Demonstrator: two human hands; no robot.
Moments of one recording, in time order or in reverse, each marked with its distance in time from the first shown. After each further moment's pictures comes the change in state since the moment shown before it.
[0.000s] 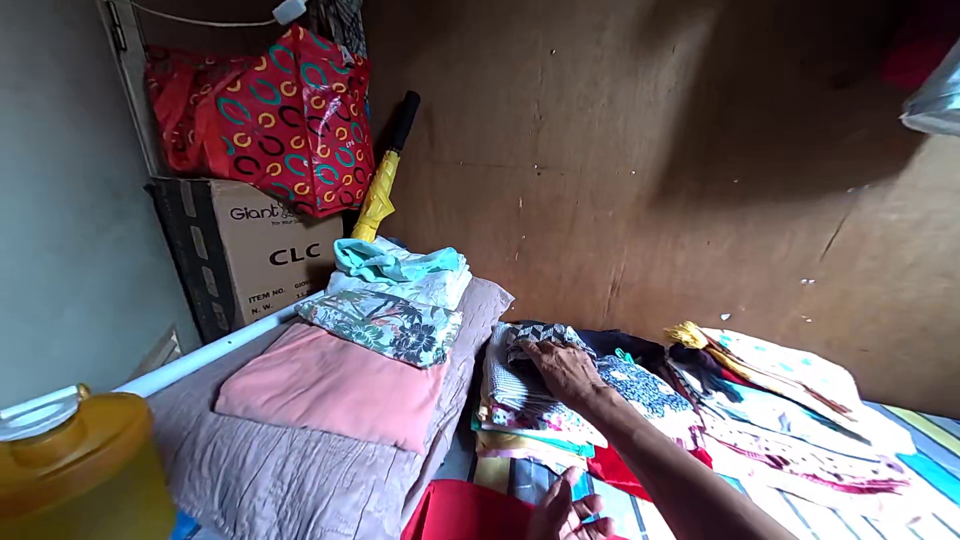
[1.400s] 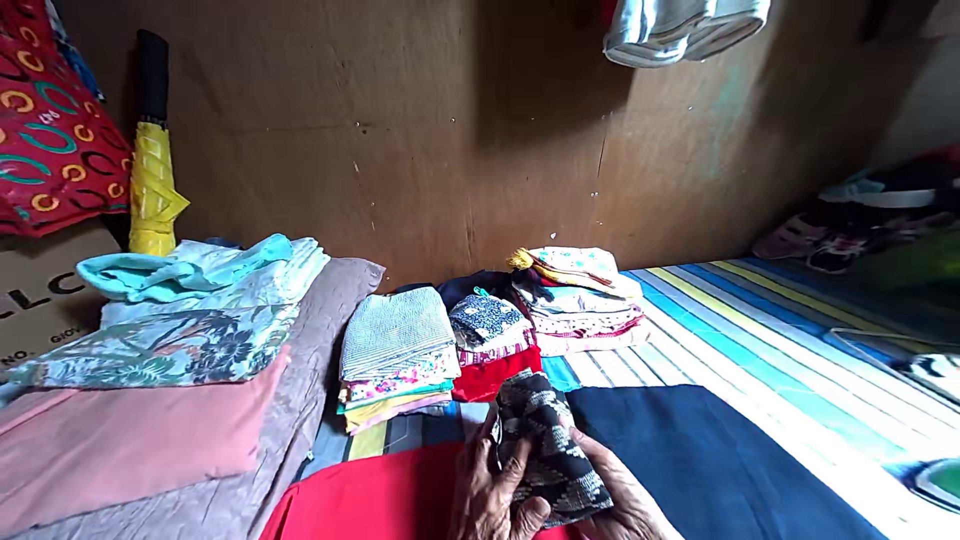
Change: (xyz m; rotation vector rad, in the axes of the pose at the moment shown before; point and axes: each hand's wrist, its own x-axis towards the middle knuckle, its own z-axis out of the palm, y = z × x) left_hand -0.020 -0.055 0.014 1.558 -0.341 1.050; right_hand -0.253 0.027 0.082 2.662 0.450 0.490
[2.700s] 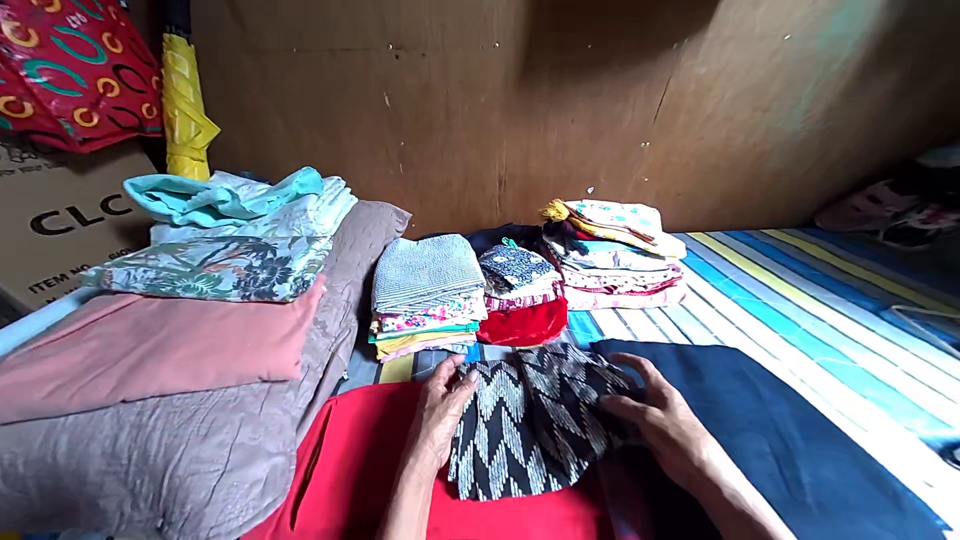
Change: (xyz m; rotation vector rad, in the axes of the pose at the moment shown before) left_hand 0.019 -0.026 -0.054 -0.581 0.077 -0.936; right_hand -0.007 -0.032 -0.031 -1.146 0.296 -0.286
